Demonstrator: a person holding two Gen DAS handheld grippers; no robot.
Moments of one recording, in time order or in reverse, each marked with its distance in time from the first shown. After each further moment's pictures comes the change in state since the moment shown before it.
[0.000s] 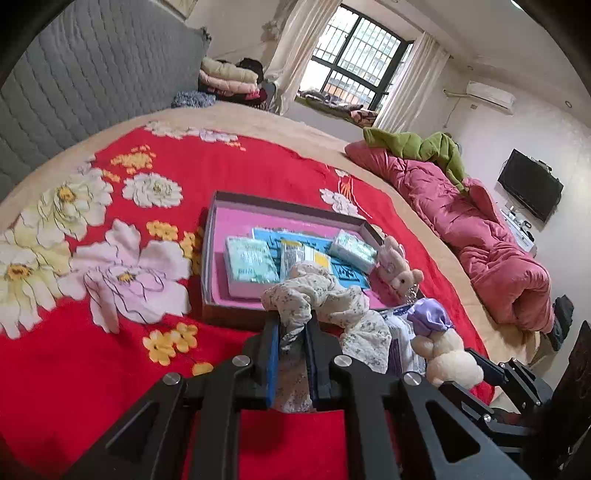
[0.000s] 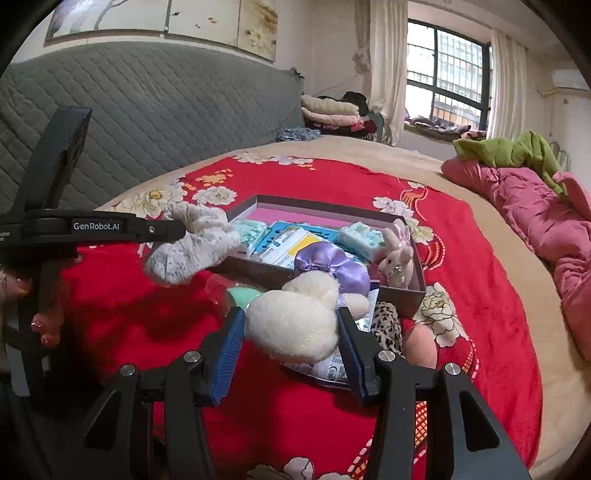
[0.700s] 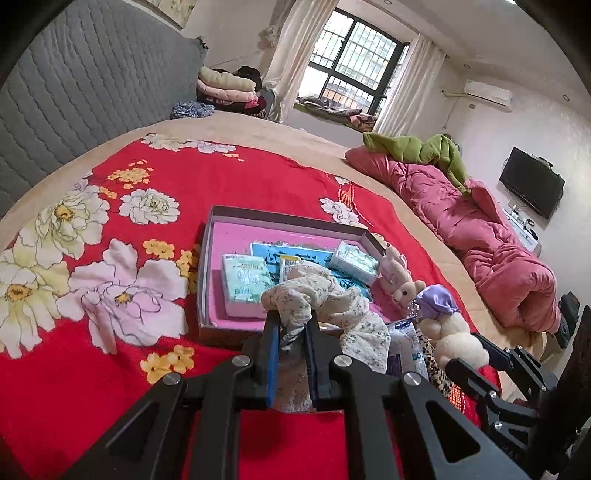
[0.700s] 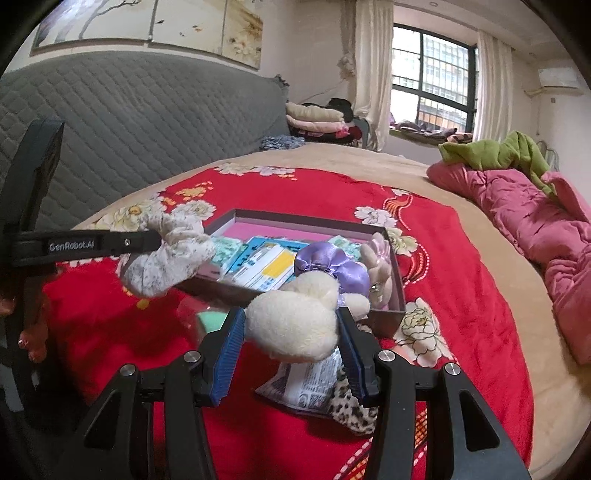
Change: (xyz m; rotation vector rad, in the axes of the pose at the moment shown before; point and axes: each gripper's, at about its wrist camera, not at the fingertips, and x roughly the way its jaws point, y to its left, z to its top) left arm 0.010 -0.010 0.011 0.026 -0.023 0.020; right arm 0.008 -0.018 0.016 0.027 -0.031 -0.049
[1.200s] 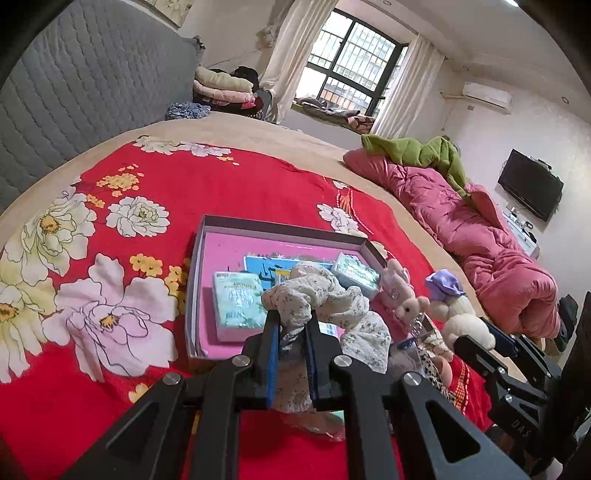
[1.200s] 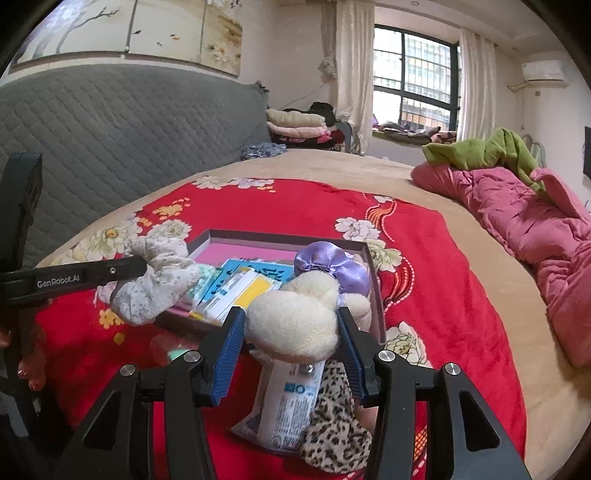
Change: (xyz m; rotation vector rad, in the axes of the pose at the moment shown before) left arm 0.020 0.002 0.020 -0.011 -0.001 -0.019; right arm 0.018 -0.023 0.029 0.049 -0.021 -0.051
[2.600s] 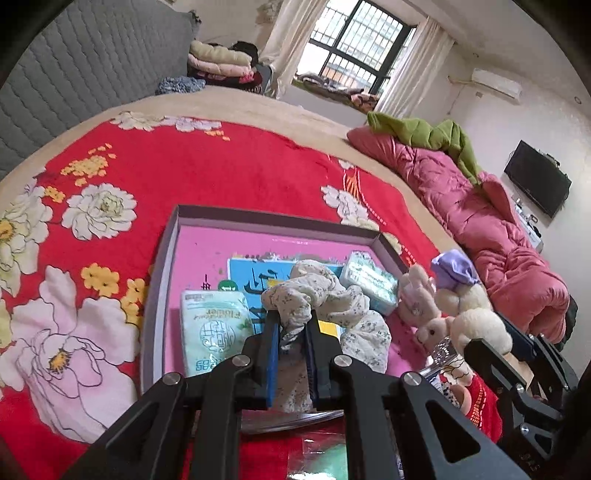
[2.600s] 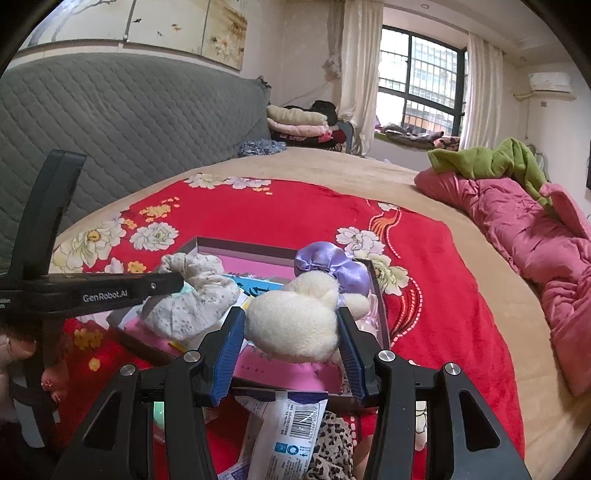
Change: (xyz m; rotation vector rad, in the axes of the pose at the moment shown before) left arm 0.082 0.001 0.027 -0.013 0.111 -0.007; right arm 0.048 0.000 0.031 -0.039 0.011 -0.019
